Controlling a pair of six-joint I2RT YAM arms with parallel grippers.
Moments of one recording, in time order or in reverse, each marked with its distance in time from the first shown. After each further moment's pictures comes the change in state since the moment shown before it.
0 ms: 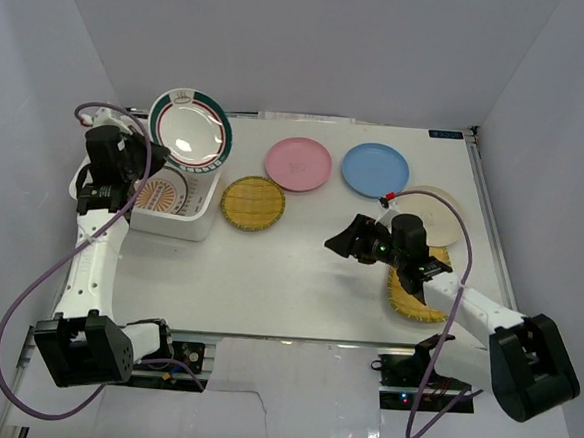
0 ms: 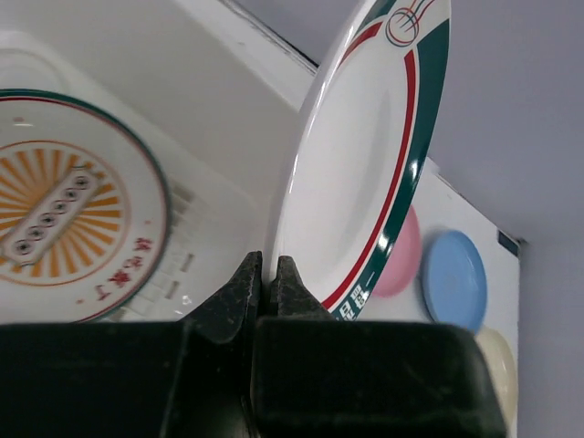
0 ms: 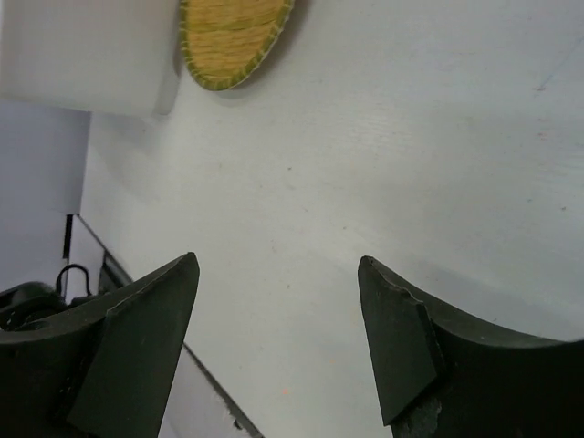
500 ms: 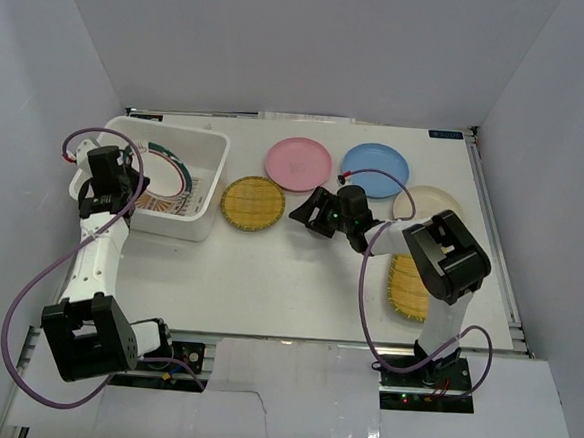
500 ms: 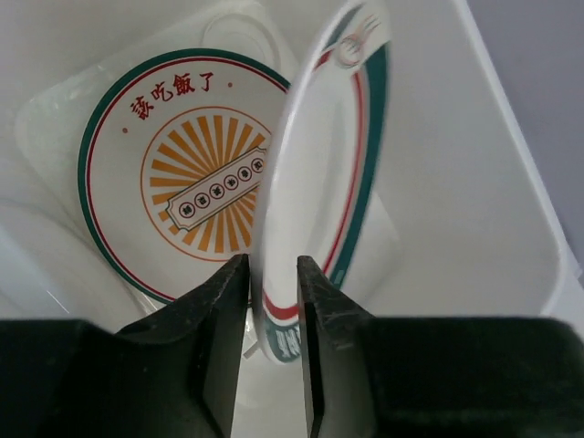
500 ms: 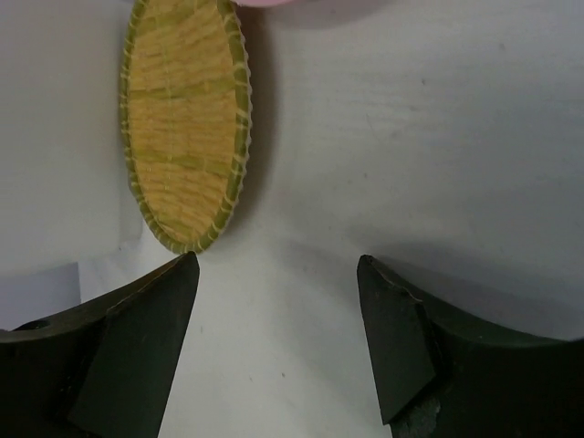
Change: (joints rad) left arm 0.116 0.035 -0.143 -0.040 -0.326 -0.049; right arm 0.106 0.727 0.379 0.256 0.129 0.152
